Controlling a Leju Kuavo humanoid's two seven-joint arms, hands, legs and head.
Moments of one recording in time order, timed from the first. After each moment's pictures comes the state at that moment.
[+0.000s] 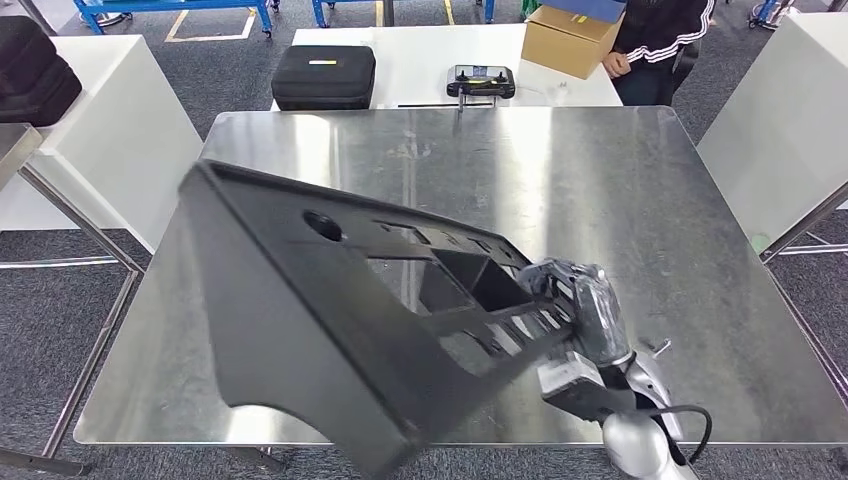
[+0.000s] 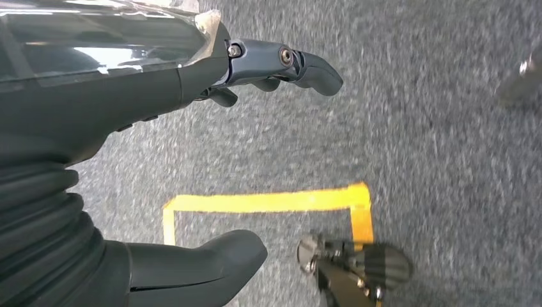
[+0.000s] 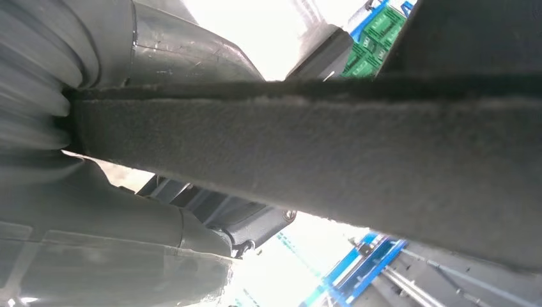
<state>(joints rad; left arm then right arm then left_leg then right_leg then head) -0.01 -0.05 -0.01 -0.17 -0.04 0.33 -0.23 -0.17 -0.13 0.43 -1.76 0.42 -0.19 -0.41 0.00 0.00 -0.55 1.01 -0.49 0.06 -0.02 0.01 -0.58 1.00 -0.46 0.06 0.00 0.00</state>
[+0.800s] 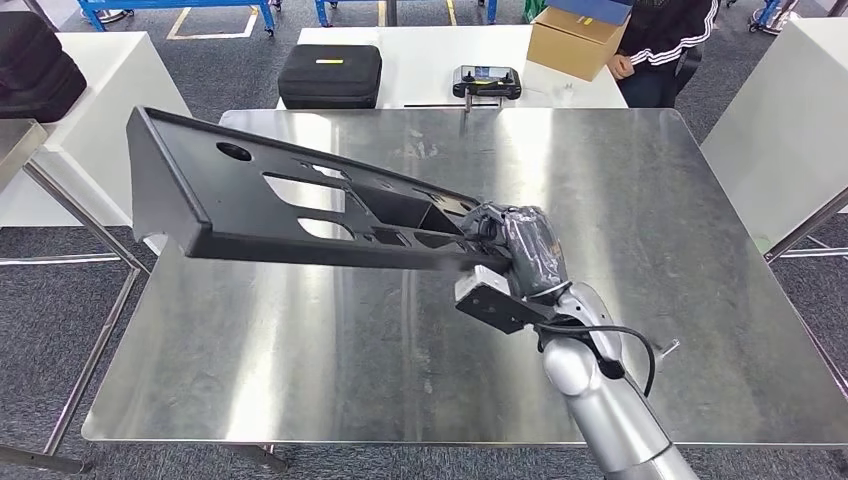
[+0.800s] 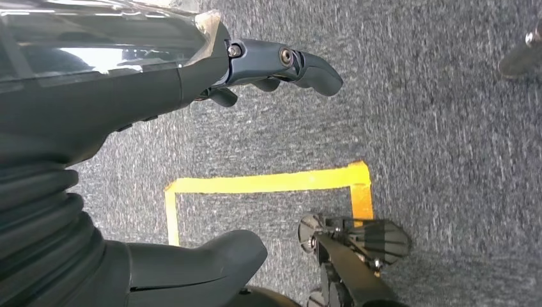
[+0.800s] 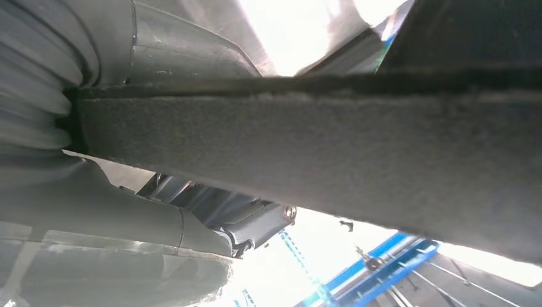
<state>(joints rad) -0.01 -0.07 -0.01 -0.17 -0.03 0.29 -0.22 -0.48 -0.04 0.58 -1.41 0.55 -0.27 -0.27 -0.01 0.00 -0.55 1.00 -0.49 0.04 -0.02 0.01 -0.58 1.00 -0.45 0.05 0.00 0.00</state>
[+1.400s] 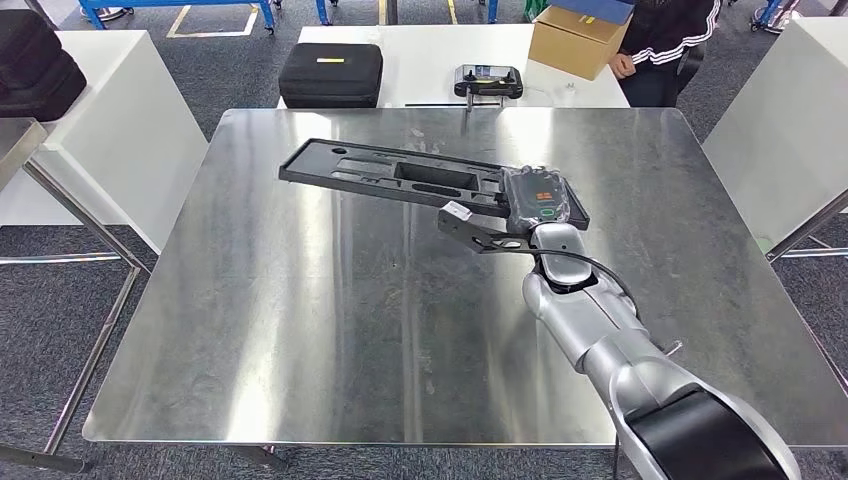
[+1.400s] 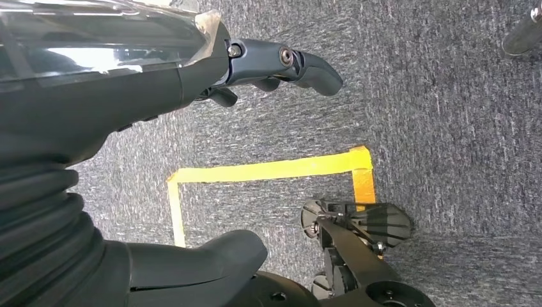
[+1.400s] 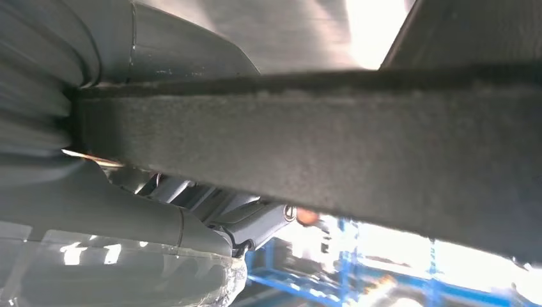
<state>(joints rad) -0.01 -0.07 -0.01 -0.17 -0.03 0.24 -0.22 -0.93 0.06 0.69 -0.55 1.10 -0.46 0.16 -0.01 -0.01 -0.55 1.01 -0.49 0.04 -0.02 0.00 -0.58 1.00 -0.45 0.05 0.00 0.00</state>
